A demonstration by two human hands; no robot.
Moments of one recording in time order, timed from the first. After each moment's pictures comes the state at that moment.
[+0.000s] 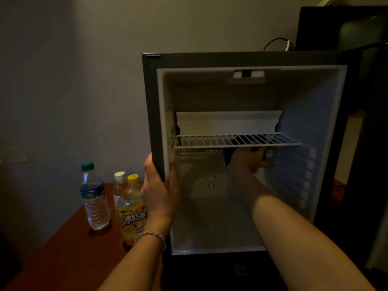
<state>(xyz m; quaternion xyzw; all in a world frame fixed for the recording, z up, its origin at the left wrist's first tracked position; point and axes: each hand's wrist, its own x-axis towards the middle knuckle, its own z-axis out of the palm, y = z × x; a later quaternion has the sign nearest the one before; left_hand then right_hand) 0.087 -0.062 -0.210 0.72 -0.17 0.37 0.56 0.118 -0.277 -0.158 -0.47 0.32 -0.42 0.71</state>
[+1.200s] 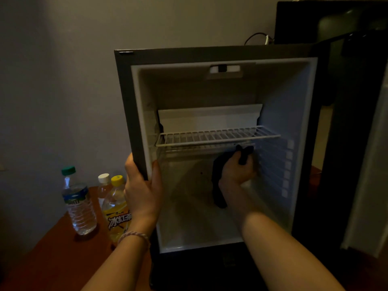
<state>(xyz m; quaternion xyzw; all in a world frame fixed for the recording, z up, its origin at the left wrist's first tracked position) 0.085 -0.063 -0.208 0.73 -0.16 0.36 0.56 0.117 -0.284 -0.215 -0.40 0.32 -0.57 0.64</state>
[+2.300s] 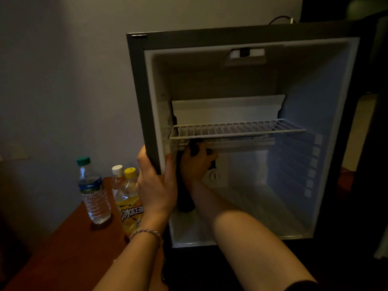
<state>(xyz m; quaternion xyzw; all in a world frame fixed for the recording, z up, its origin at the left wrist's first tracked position) 0.087 -0.063 -0.212 0.72 -0.16 0.37 0.56 0.182 -0.166 -0.216 -0.64 0.21 -0.47 0.58</state>
